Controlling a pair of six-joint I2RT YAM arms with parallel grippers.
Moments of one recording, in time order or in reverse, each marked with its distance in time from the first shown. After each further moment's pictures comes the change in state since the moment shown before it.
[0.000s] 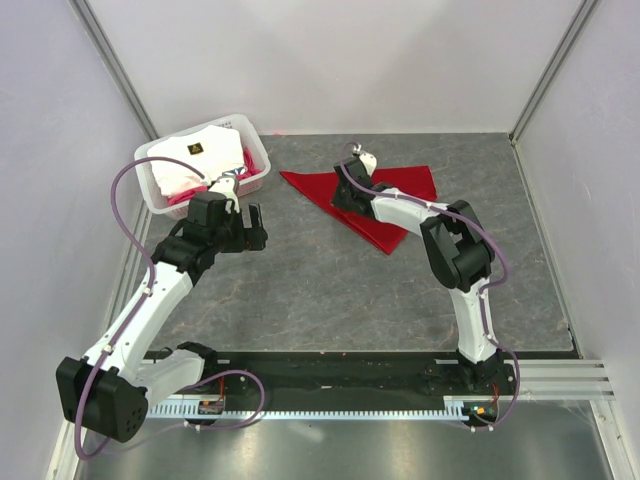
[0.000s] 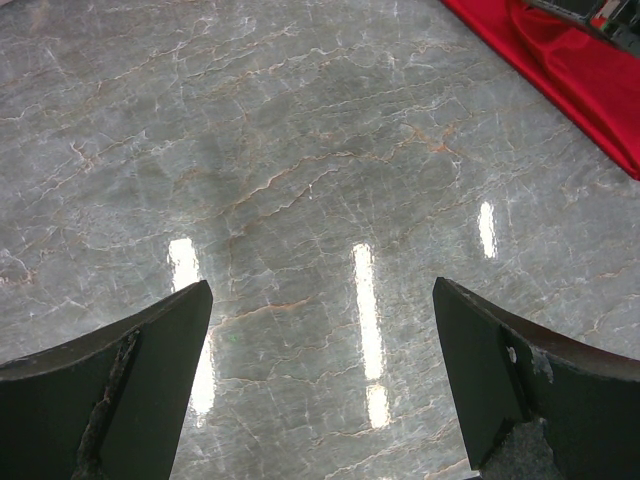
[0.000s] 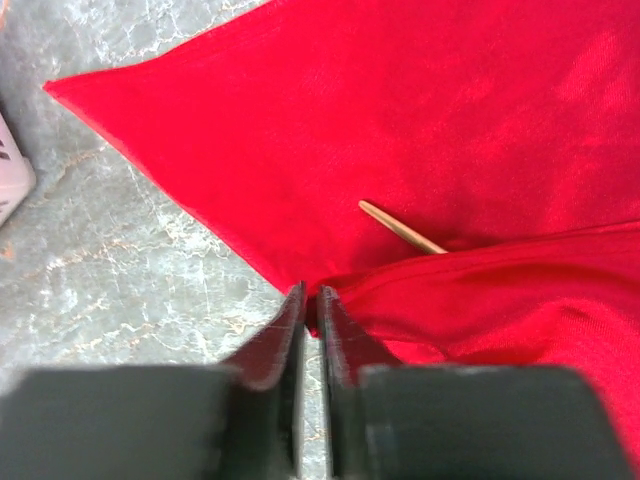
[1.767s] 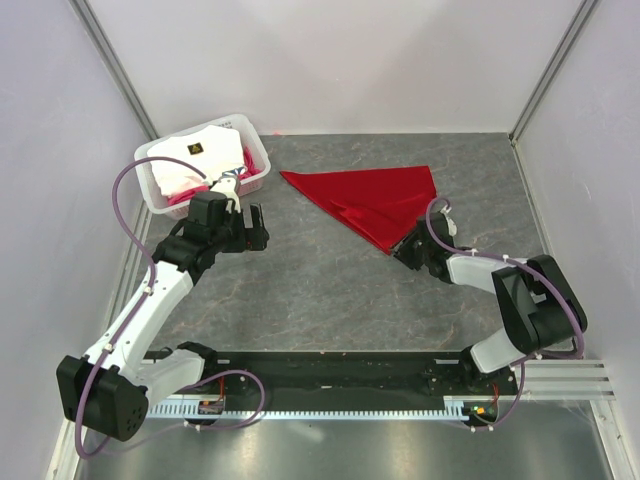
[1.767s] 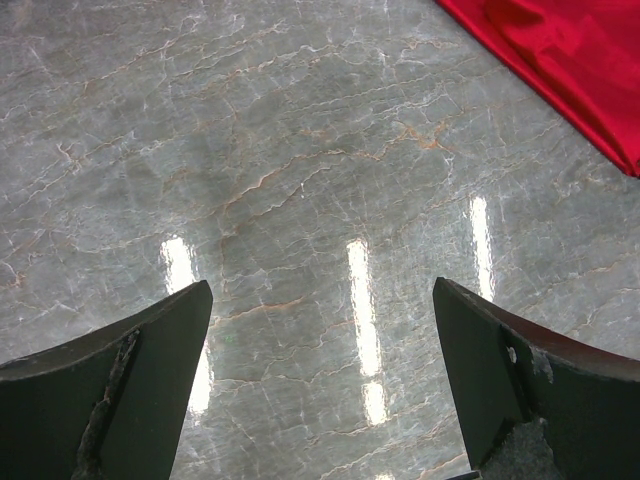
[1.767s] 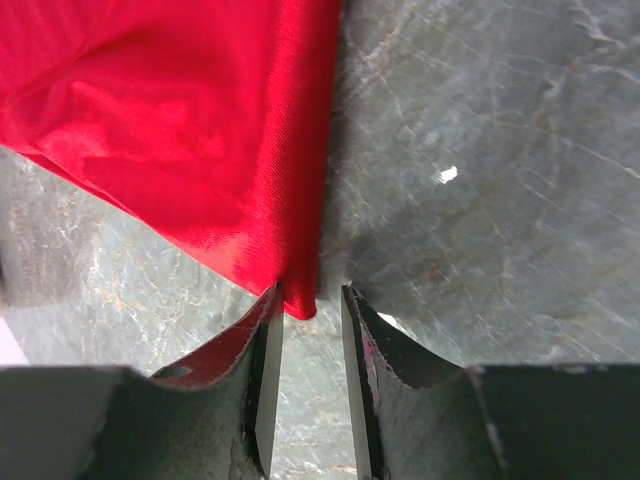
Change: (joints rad) left arm 0.000 0.006 0.000 0.005 0.021 0.000; right arm -0.255 -0.609 -0.954 0.269 -0.217 0.285
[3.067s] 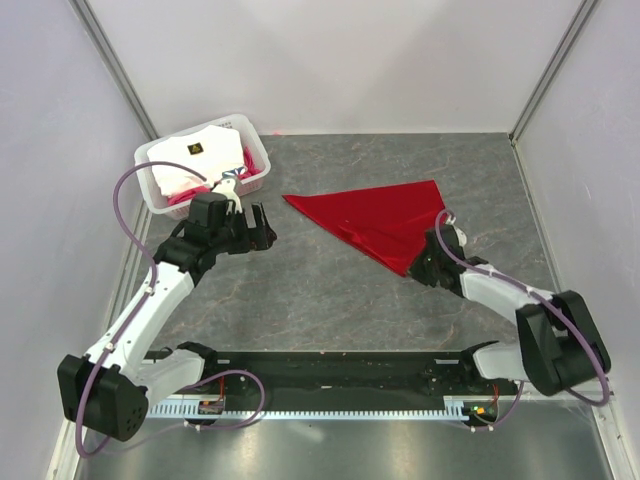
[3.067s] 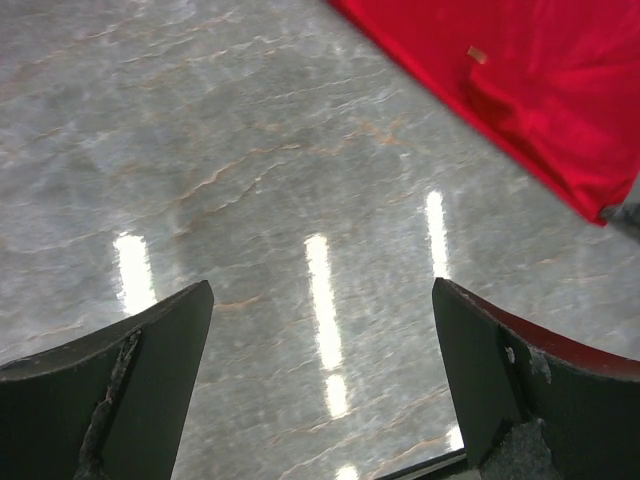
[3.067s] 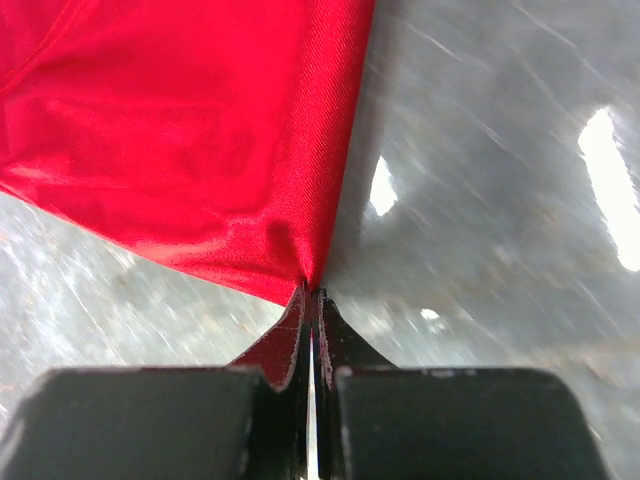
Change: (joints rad) left arm 0.000 0.003 -0.008 0.019 0.078 -0.075; right arm -0.001 -0.184 -0.060 -0.245 0.029 -0.158
